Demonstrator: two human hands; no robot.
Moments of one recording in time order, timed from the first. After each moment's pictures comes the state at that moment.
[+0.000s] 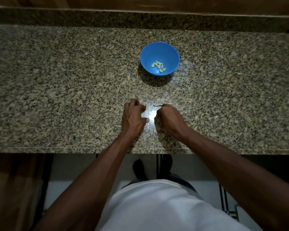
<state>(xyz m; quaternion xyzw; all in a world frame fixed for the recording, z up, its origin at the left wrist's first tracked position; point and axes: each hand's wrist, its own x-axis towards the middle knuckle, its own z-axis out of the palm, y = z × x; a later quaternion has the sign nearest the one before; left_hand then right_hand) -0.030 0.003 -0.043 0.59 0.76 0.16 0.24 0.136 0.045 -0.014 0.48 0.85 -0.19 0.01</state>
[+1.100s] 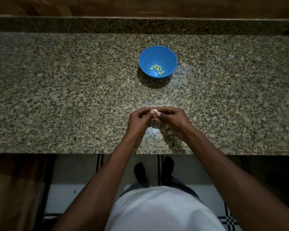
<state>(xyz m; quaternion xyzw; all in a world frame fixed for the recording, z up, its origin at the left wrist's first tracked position) 0.002 -0.012 -0.019 0.29 0.64 0.48 0.53 0.156 0.040 -0.022 0.50 0.39 -0.72 -0.30</state>
